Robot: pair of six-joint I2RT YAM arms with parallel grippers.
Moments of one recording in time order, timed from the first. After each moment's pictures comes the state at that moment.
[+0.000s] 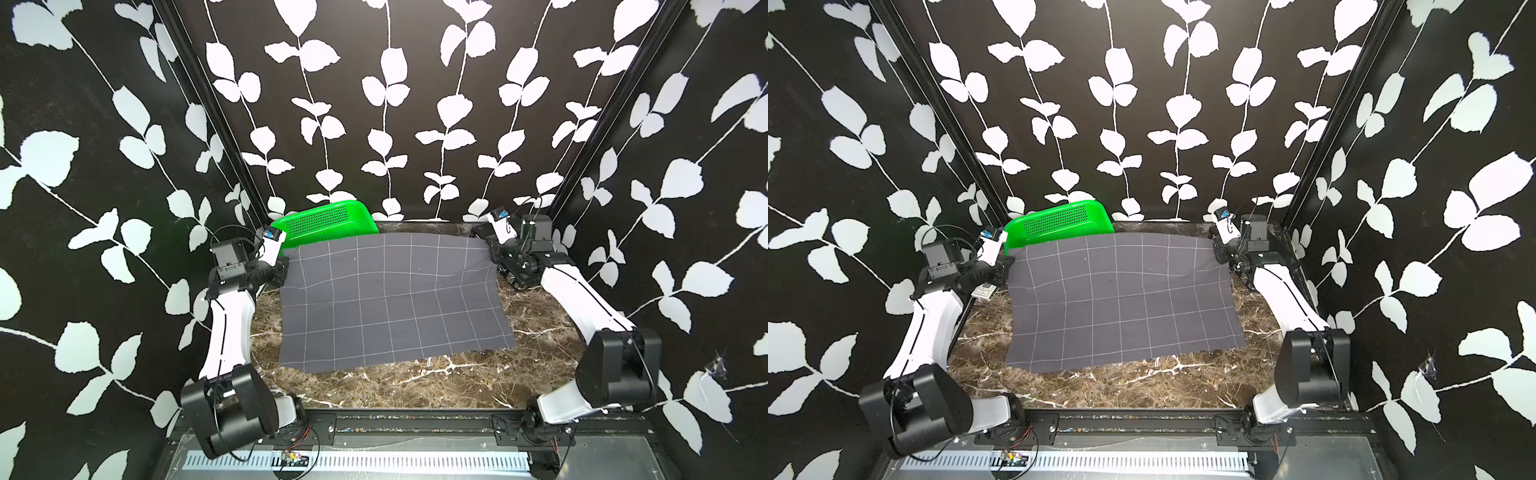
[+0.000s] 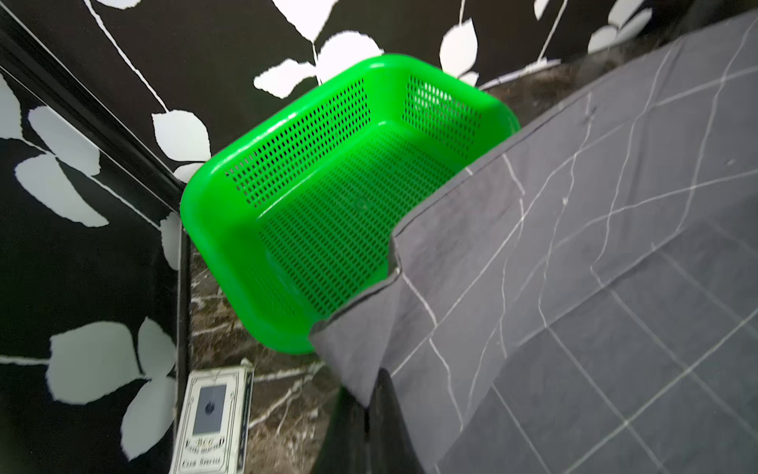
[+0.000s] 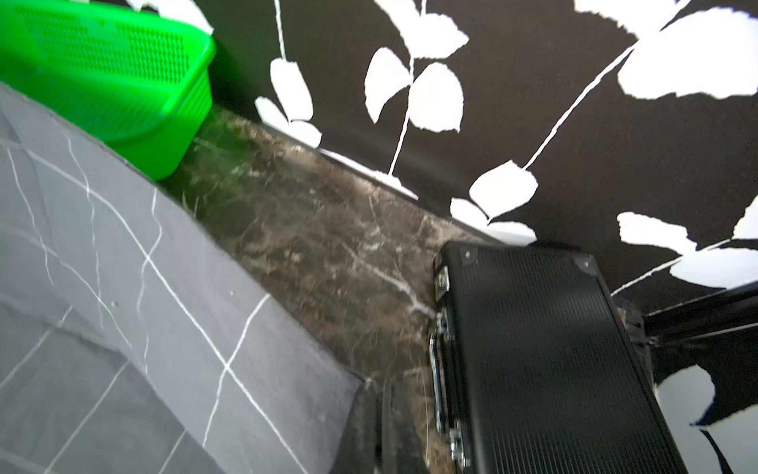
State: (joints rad) left arm 0.33 1.25 1.04 -0.47 0.54 0.56; right arm 0.08 1.49 1.20 -0.30 -0.31 -0.38
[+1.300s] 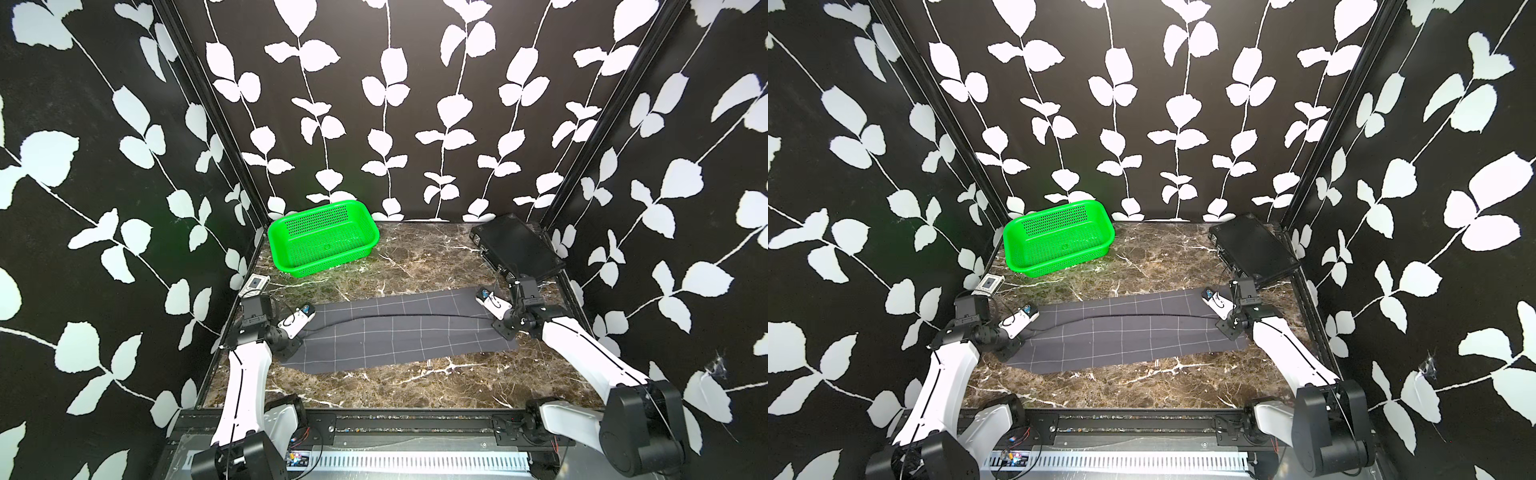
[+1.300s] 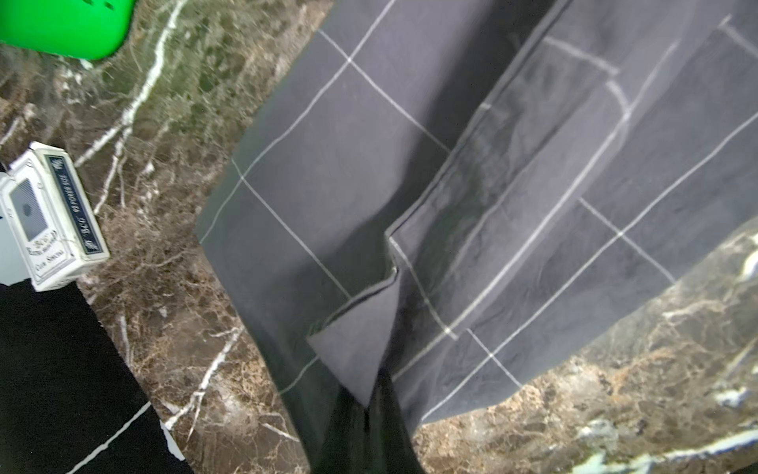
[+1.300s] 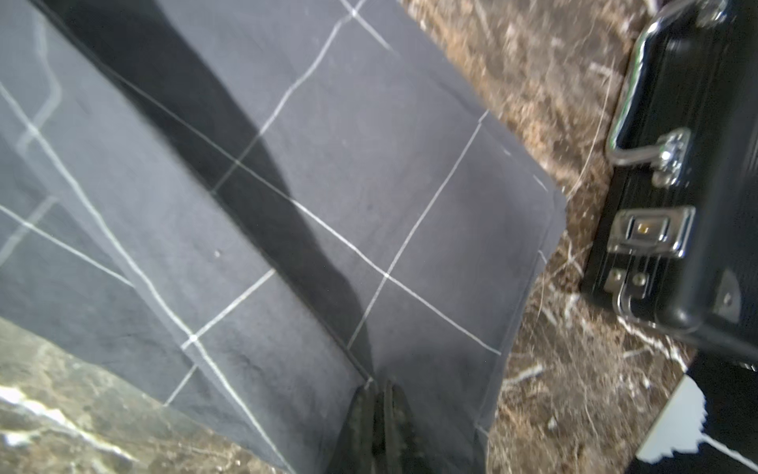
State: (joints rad) left arm 0.26 0.92 0.63 -0.87 0.18 1.01; right arm 0.18 1.19 0.69 -0.59 -0.04 -0.69
